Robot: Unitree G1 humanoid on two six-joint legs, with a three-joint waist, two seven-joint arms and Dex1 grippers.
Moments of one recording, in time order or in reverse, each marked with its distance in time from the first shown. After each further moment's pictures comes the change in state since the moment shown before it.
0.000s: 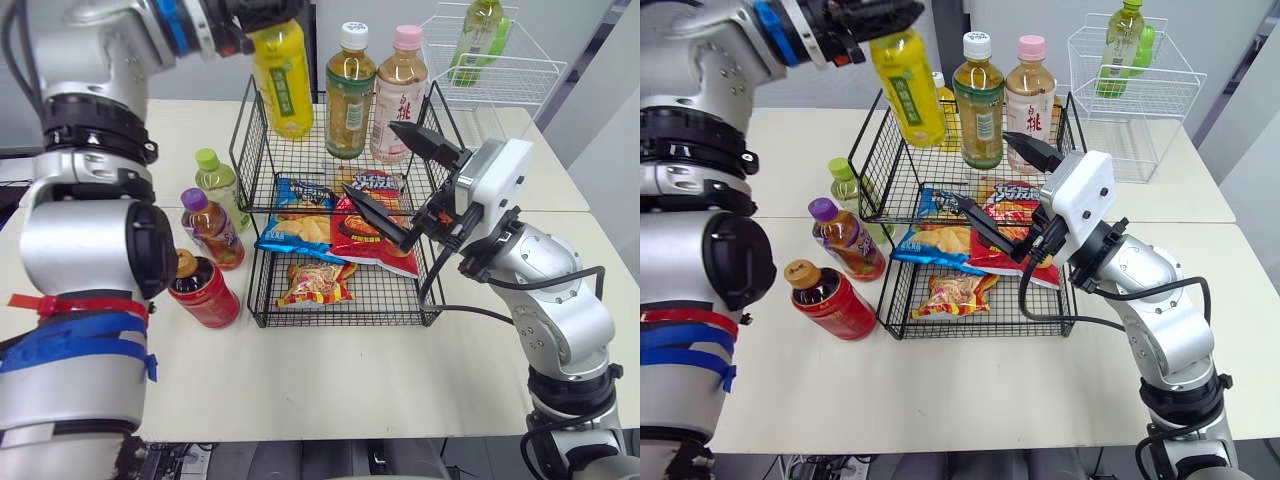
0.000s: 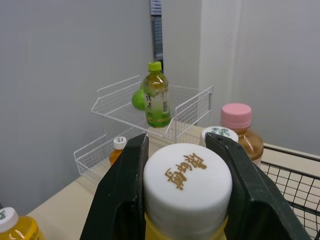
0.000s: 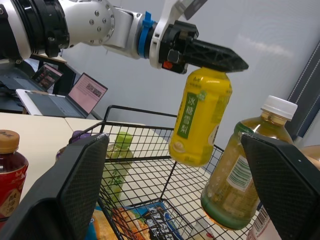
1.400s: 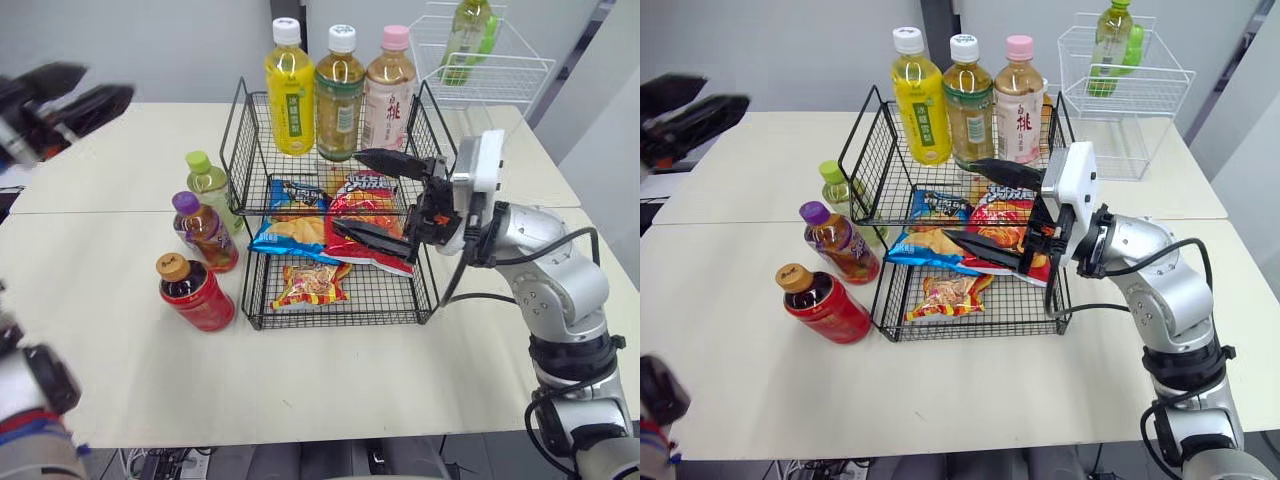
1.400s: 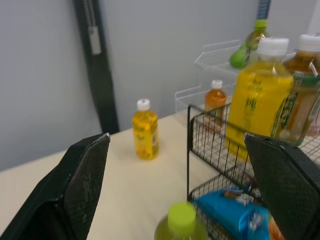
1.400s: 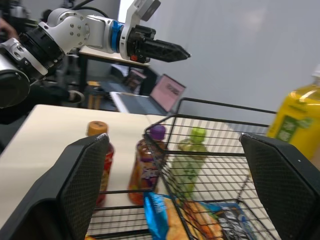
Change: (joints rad) left arm 1.000 0.429 0.568 -0.949 -0.277 0.448 0.122; right arm -0.146 -0.054 0.004 0.266 0.239 0.018 0.437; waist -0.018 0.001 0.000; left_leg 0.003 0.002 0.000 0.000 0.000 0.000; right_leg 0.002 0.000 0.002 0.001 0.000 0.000
